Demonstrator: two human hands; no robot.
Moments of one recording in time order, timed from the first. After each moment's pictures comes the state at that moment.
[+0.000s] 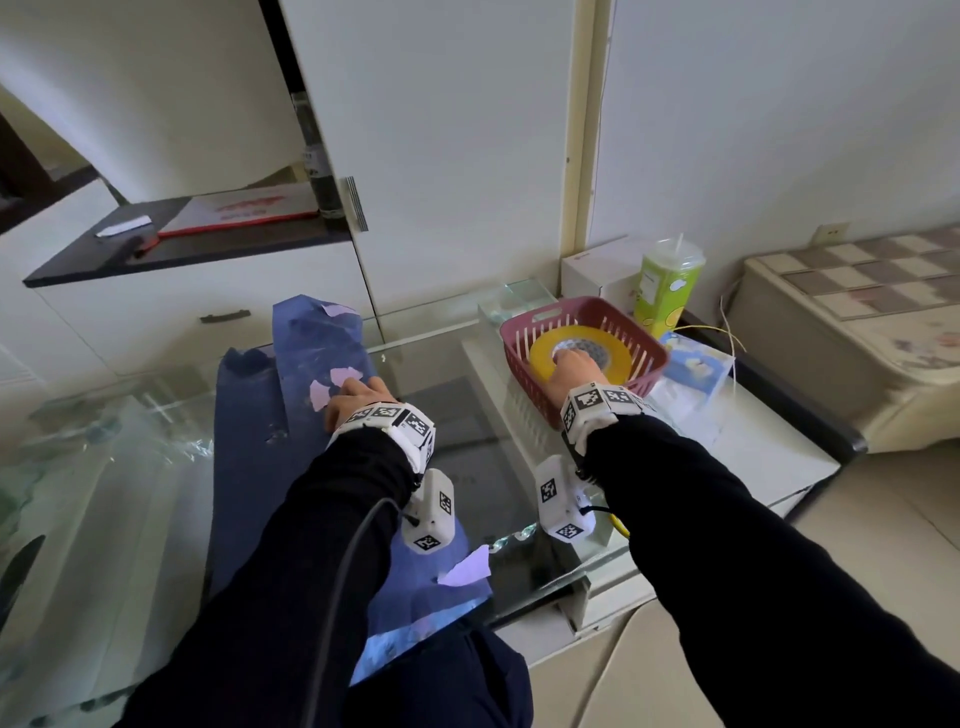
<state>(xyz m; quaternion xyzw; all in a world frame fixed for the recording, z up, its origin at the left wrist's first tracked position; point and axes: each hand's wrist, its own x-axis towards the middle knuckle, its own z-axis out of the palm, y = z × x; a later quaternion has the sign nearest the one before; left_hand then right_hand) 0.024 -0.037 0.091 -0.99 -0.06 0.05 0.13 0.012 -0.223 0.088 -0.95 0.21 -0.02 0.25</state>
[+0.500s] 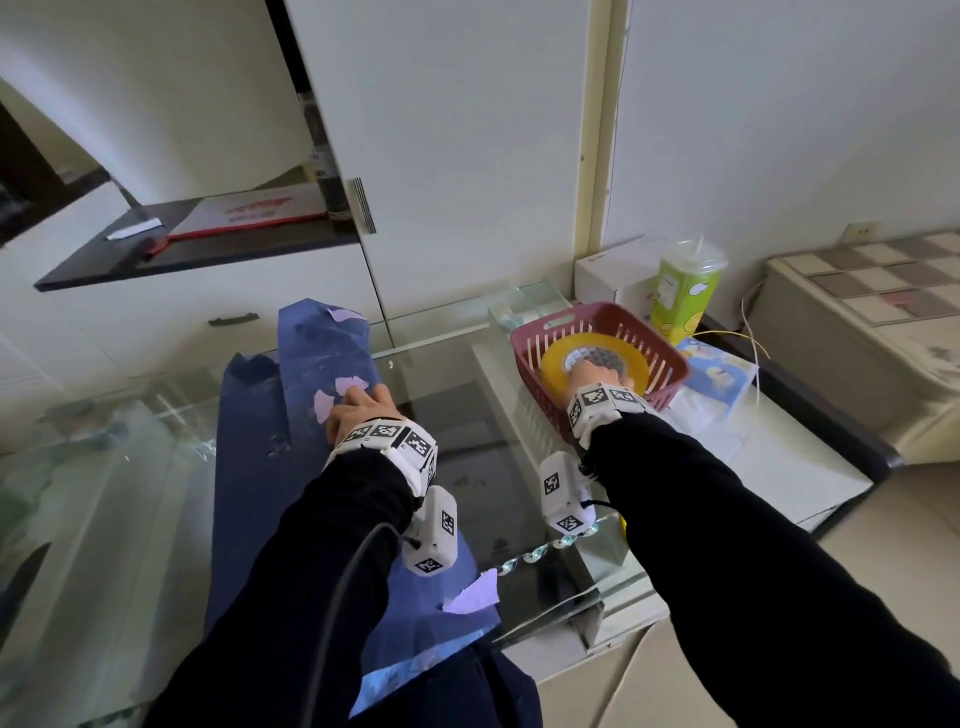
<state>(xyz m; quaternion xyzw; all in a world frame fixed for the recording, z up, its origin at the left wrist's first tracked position) 0.031 0.019 0.060 -0.99 -0.13 0.04 0.08 0.019 -0.190 0.071 -0.95 0.24 0.04 0.19</state>
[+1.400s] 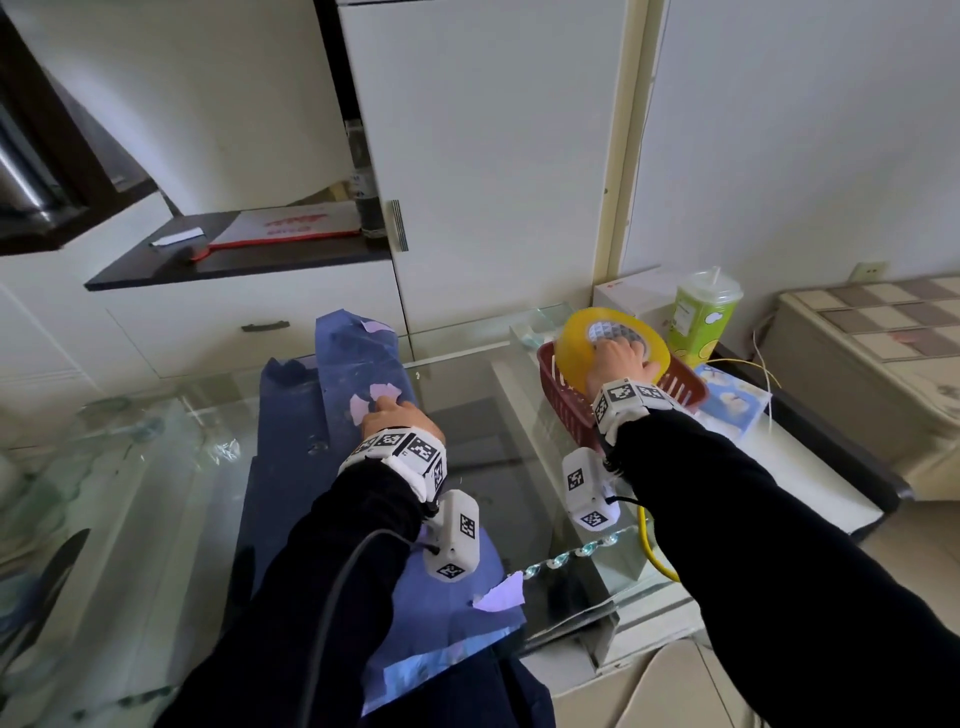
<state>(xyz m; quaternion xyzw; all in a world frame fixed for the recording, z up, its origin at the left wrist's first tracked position) -0.013 -0.053 0.039 -0.99 0.02 0.09 0.09 -0.039 -0.264 0.056 -0.93 0.32 -0.06 0.16</state>
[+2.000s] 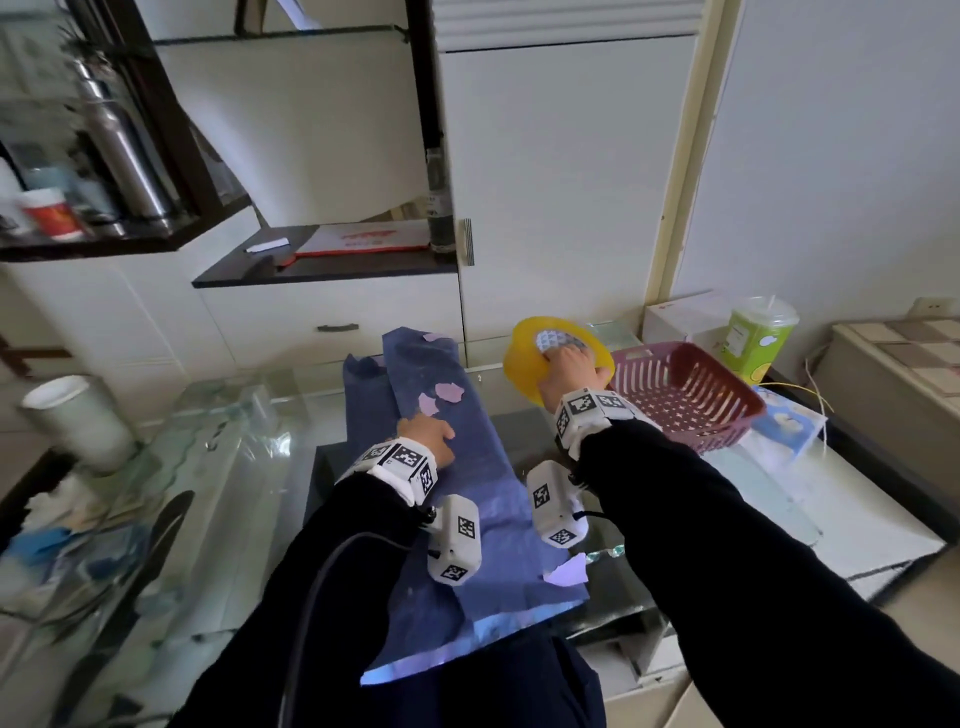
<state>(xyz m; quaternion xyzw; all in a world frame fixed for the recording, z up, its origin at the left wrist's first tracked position) -0.040 -0.188 -0.032 -0.94 0.27 0.22 -0.04 -0.120 -0.348 0.017 -0.91 0.38 -0.02 0.18</state>
